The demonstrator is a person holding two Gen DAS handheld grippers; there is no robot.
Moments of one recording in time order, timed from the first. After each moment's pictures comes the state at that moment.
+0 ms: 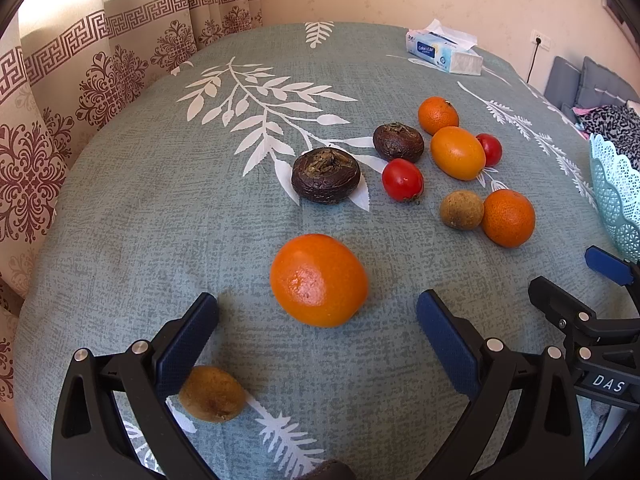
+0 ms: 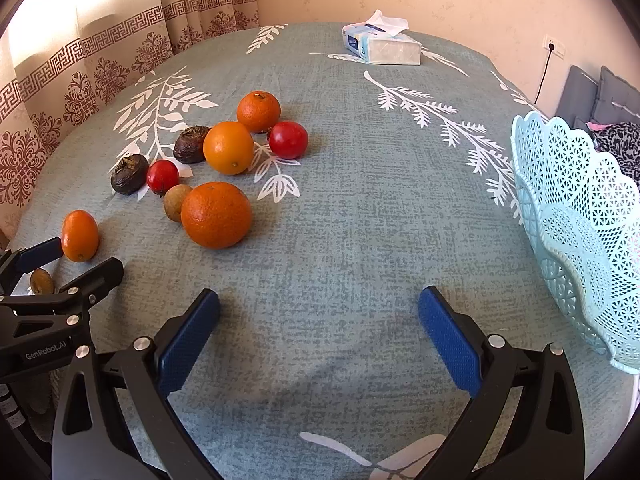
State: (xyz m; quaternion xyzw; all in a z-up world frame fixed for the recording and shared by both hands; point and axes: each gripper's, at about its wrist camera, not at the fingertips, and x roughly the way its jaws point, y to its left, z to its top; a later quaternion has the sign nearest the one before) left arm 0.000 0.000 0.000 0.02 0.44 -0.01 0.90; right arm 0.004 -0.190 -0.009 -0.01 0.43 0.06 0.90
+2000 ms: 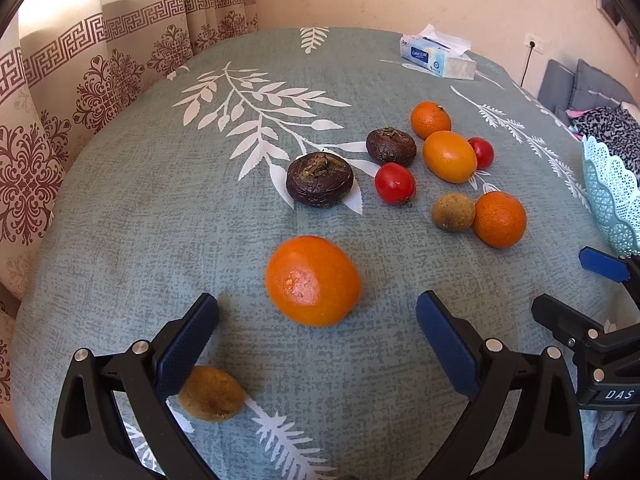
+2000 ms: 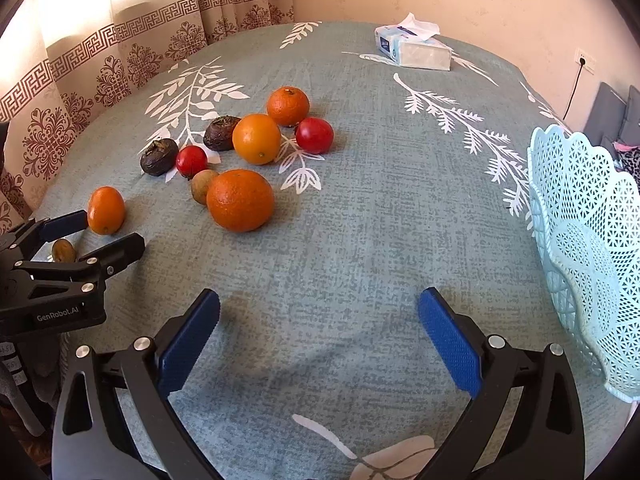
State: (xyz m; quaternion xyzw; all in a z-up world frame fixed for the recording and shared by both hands) left arm -0.005 0.002 0.003 0.02 0.42 -0.03 0.91; right arm -0.005 -0.193 -0.006 -0.03 0.43 0.12 0.89
